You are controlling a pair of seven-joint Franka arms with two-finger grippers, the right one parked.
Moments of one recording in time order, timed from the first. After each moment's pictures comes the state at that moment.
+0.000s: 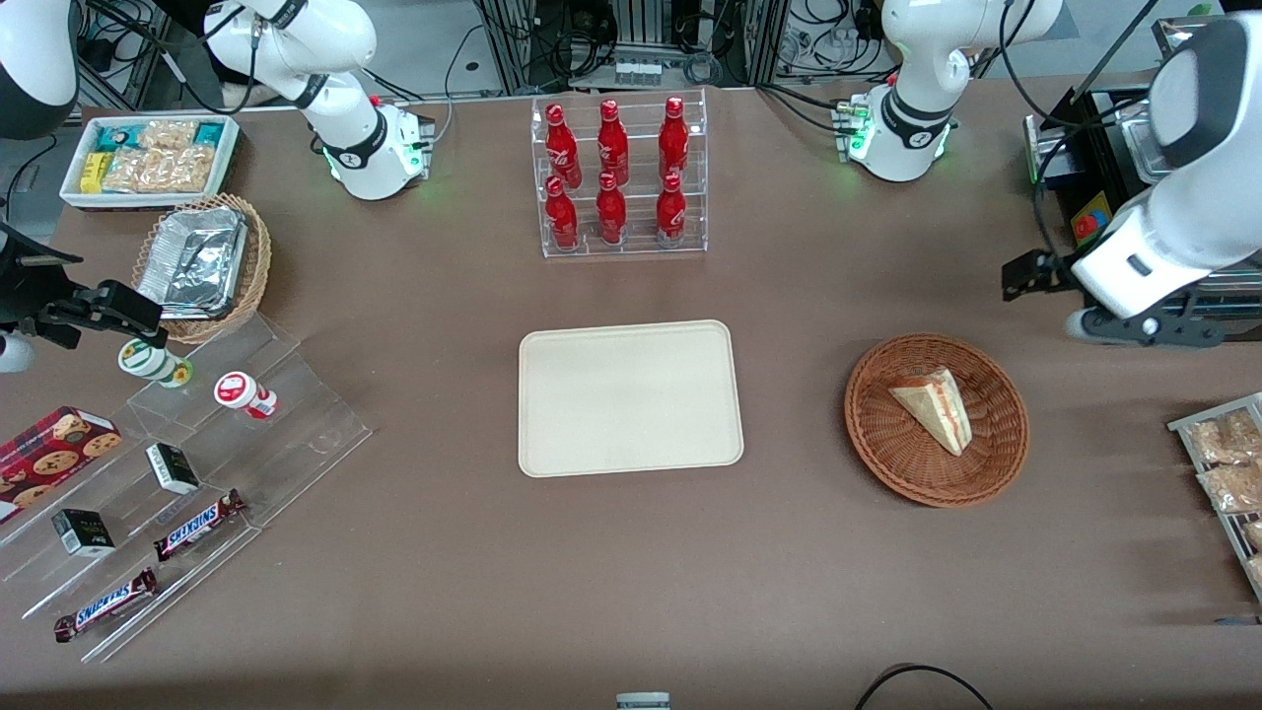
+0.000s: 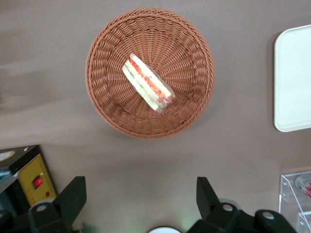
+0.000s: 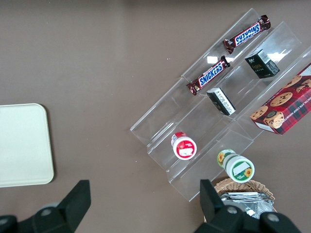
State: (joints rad) arm -0.01 0.00 -0.05 -1.83 0.00 1.68 0.08
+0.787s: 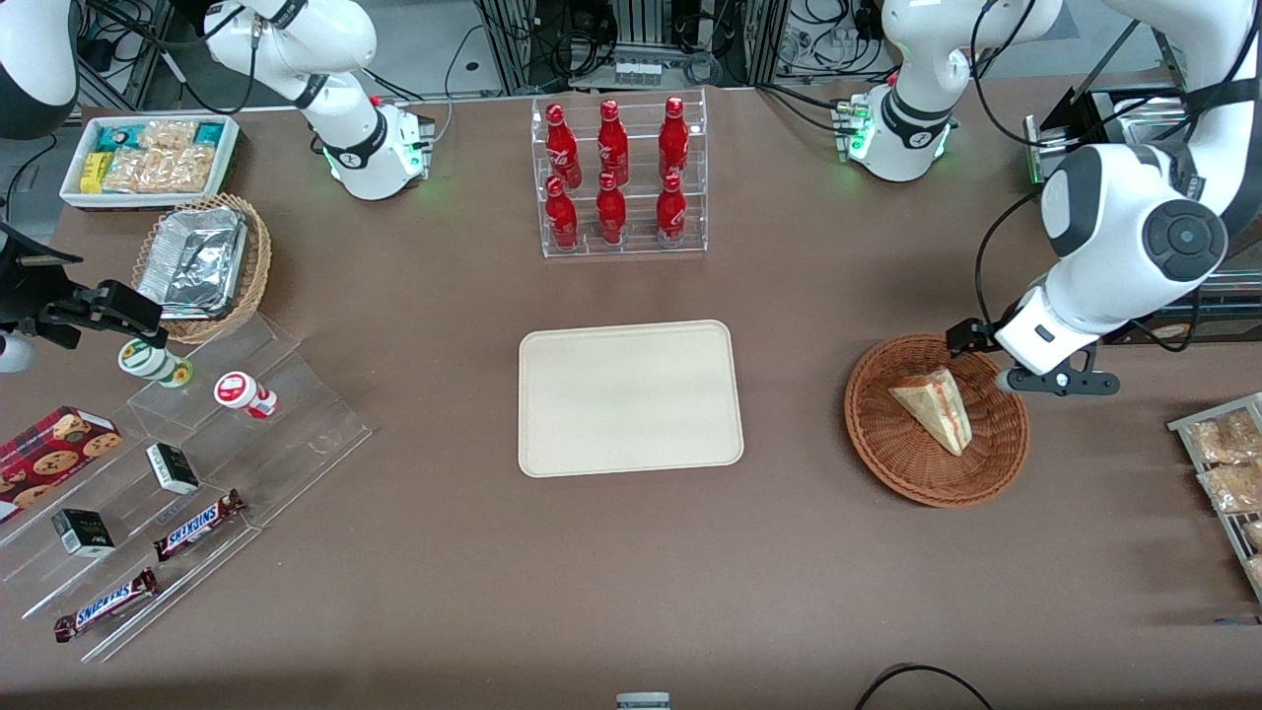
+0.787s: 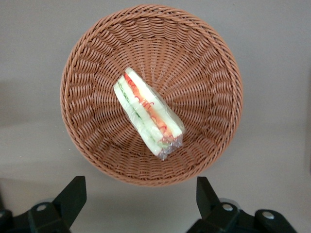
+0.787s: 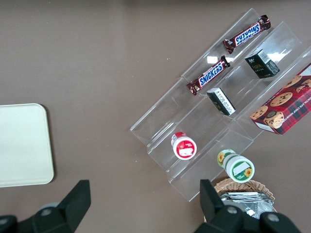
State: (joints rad) arm -0.01 0.05 -0.05 -2.13 0.00 2.11 -0.01
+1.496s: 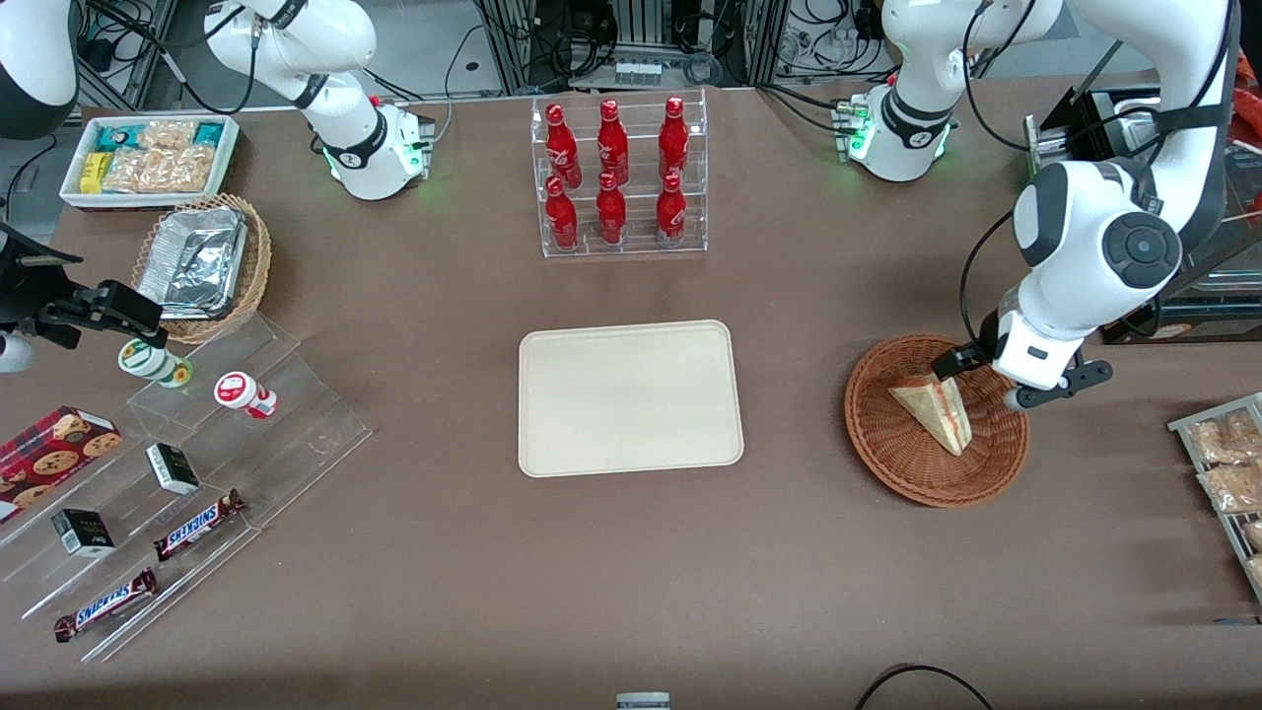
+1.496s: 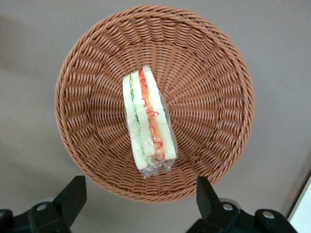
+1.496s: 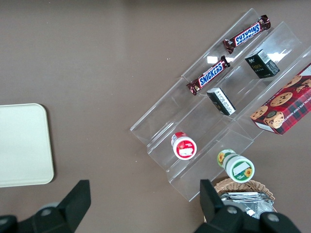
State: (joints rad) arm -0.03 0.08 -0.07 -2.17 0.00 2.21 -0.50
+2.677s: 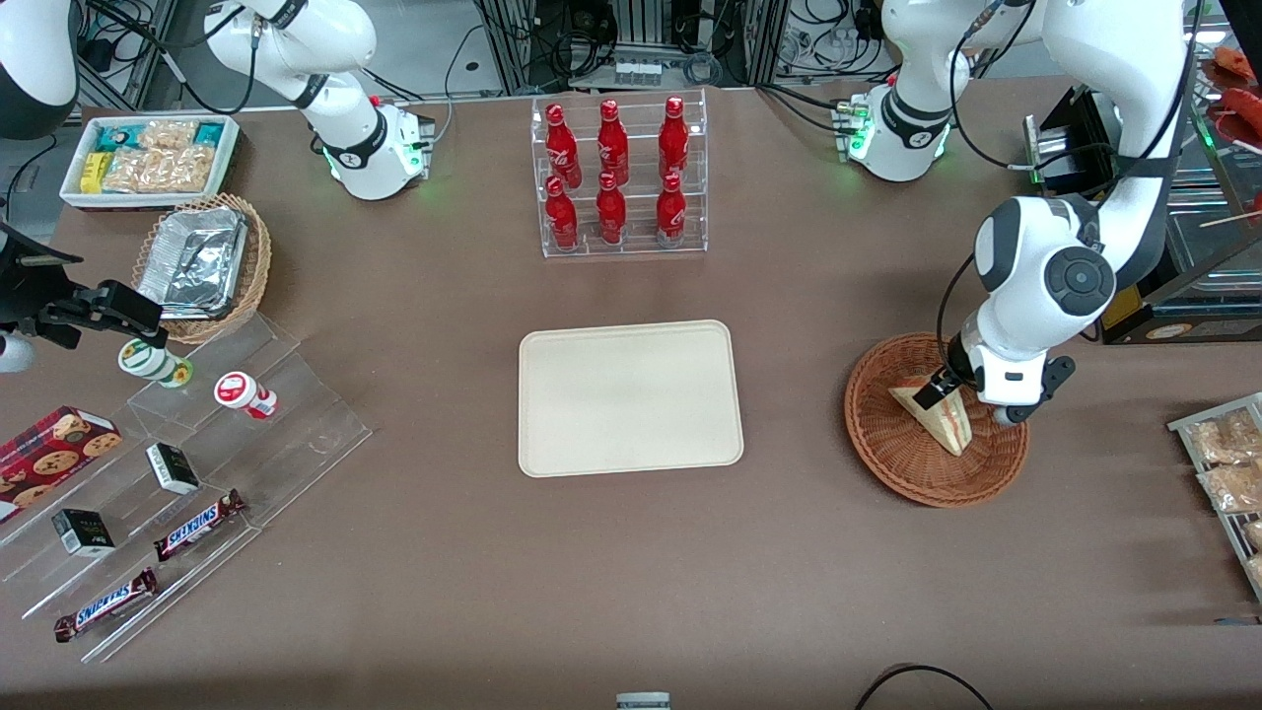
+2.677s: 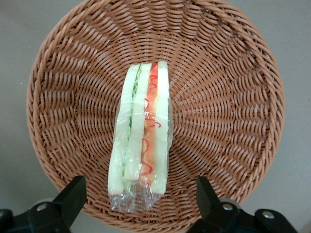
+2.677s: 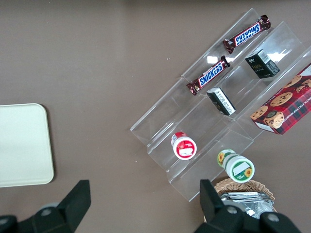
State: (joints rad) arm -0.05 0.19 -0.07 -2.22 0.02 2.37 -0.83
